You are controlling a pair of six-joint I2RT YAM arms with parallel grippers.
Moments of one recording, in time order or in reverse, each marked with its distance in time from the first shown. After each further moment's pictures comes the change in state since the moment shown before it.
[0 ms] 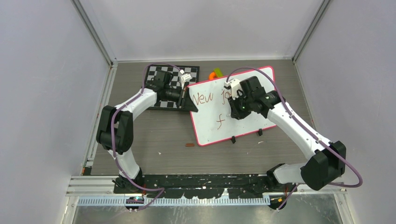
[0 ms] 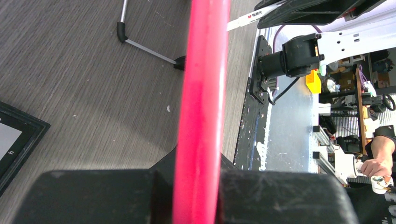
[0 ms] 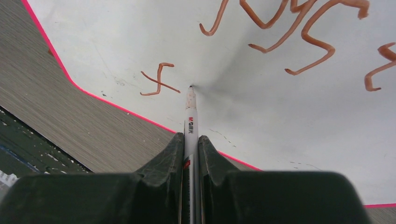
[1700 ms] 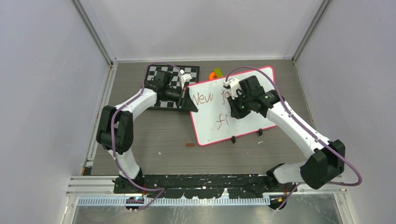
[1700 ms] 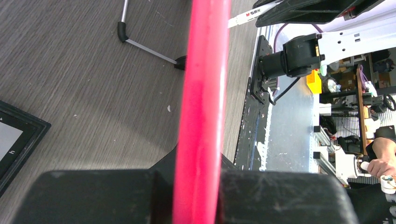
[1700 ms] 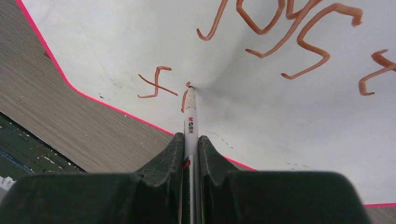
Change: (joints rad) left arm 0.000 0.000 0.000 -0.001 -0.003 0.002; right arm 0.002 0.025 0.011 0.005 0.020 -0.003
